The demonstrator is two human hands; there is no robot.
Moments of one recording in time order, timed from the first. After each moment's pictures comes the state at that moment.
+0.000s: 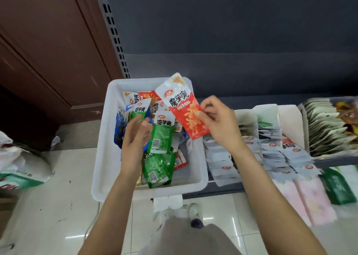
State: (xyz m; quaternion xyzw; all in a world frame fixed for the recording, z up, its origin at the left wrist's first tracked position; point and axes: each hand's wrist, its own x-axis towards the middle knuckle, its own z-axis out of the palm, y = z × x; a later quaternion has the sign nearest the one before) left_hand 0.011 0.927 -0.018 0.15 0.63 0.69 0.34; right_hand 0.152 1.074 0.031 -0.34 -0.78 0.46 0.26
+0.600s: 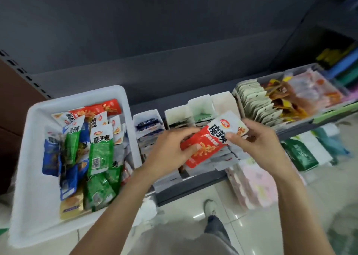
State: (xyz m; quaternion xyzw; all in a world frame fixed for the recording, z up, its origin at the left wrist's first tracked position) left_hand 0.171 1.048 0.020 0.63 0.62 0.33 0.32; right_hand 0.375 1.115 0.044 -0.46 -0.69 0.47 0.31
